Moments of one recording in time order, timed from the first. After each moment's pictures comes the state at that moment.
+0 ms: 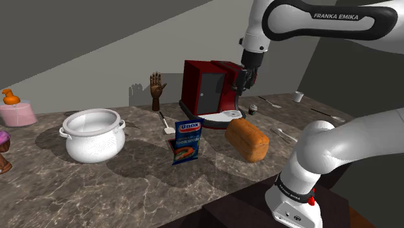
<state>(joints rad) -0.01 -0.81 0.02 -2.42 -0.06 1.63 -0.05</state>
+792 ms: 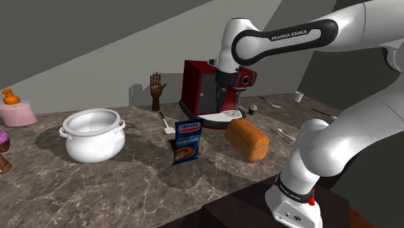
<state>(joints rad) 0.18 -0.55 -0.10 -2.48 -0.03 1.97 -0.52</state>
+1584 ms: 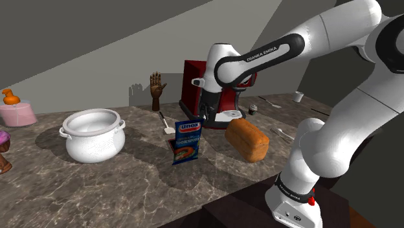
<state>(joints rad) 0.30 -0.35 -0.16 -2.54 0.03 2.22 -0.82</state>
